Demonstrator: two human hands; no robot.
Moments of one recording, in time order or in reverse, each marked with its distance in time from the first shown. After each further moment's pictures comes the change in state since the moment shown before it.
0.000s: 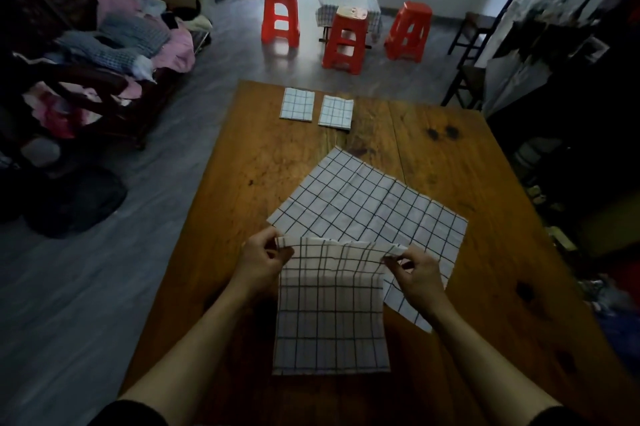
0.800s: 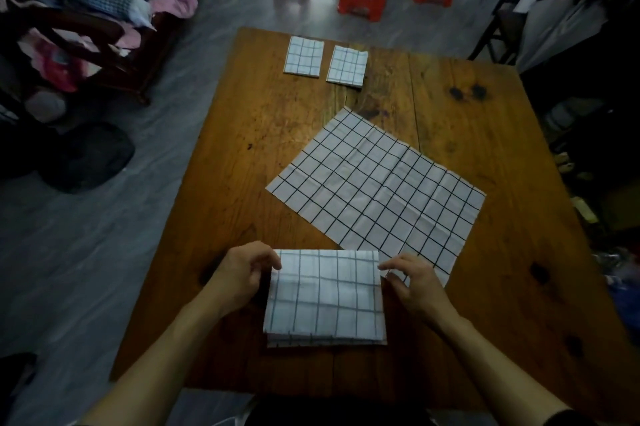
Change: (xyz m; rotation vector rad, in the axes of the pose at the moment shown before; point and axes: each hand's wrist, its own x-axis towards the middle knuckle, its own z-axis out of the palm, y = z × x) left_hand -0.036 -0.043 -0.006 0.396 -0.215 -0.013; right_hand -0.026 0.039 0.009 -0.238 -0.362 0.034
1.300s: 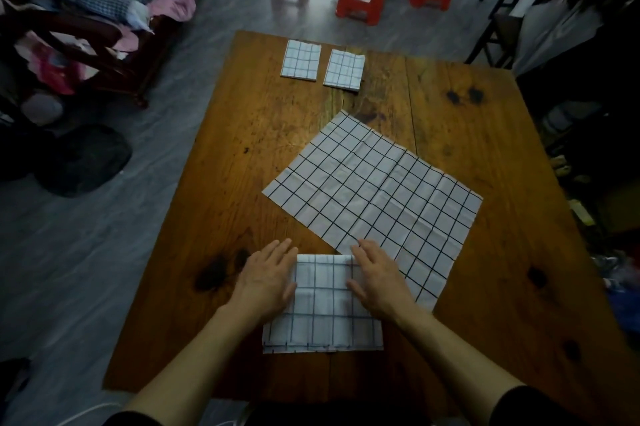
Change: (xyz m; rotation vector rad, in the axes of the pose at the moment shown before) left_hand 0.025 0.016 0.052 0.656 -0.159 -0.046; right_hand 0.021 -0.047 0.027 -0.353 -0.110 -0.089
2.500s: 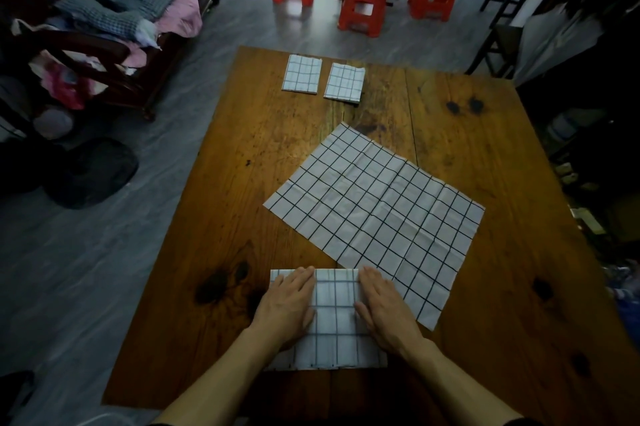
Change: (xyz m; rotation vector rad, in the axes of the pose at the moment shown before) left_hand 0.001 0.026 0.028 -0.020 0.040 0.154; right_hand -0.017 0.027 0.037 0.016 -0.109 0.010
